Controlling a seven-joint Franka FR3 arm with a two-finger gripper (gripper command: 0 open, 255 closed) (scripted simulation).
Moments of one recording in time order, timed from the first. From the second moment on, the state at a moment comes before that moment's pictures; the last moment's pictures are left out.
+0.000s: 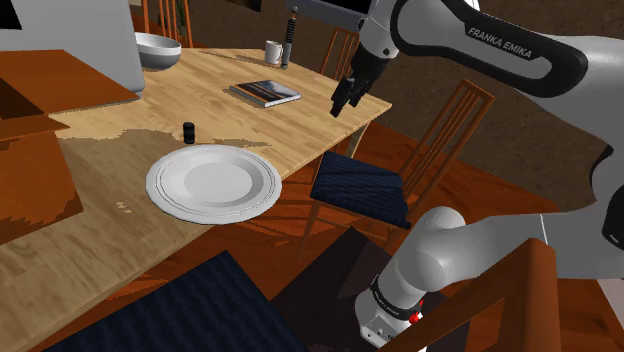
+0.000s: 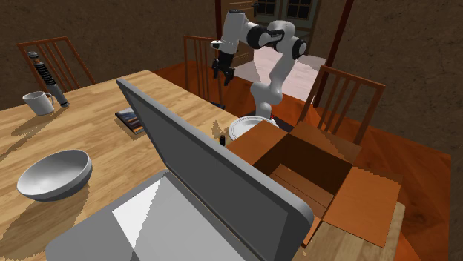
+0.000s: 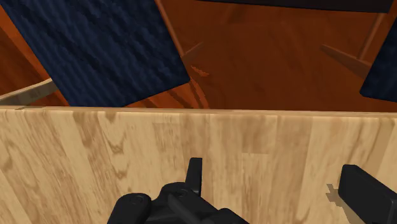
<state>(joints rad) -0.01 -0.79 -0.01 -2.26 -0.12 1.70 -0.09</state>
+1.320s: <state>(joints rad) 0.07 -0.21 0.25 -1.81 -0.05 1.70 0.21</state>
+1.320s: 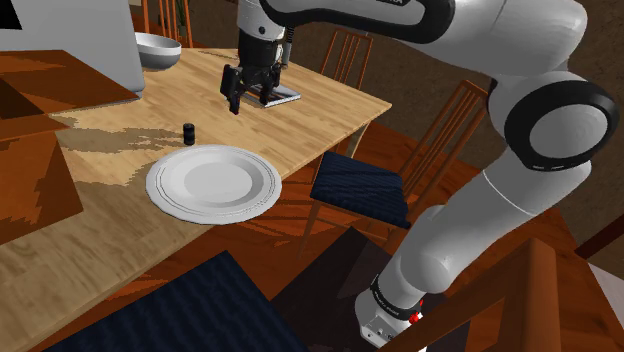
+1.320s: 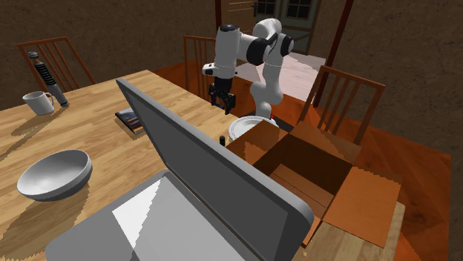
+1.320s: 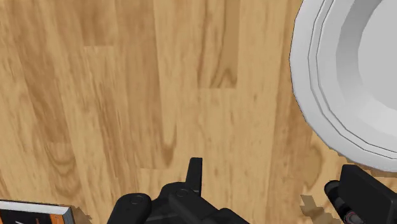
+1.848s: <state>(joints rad) 0.13 0.11 0.33 -1.49 -0.10 1.63 0.34</state>
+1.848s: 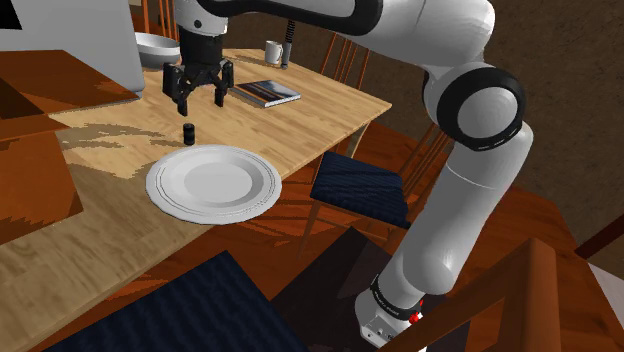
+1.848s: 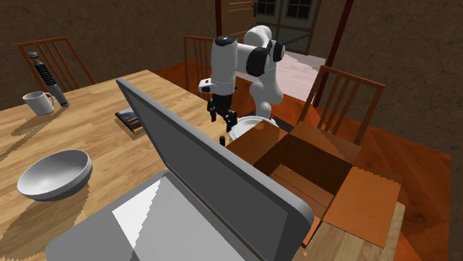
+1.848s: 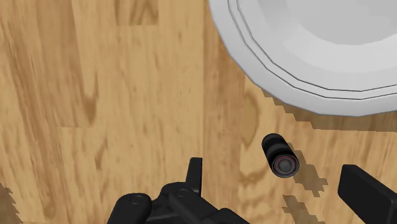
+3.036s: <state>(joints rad) 0.15 0.20 0.34 -1.49 -0.12 1.70 0.38</state>
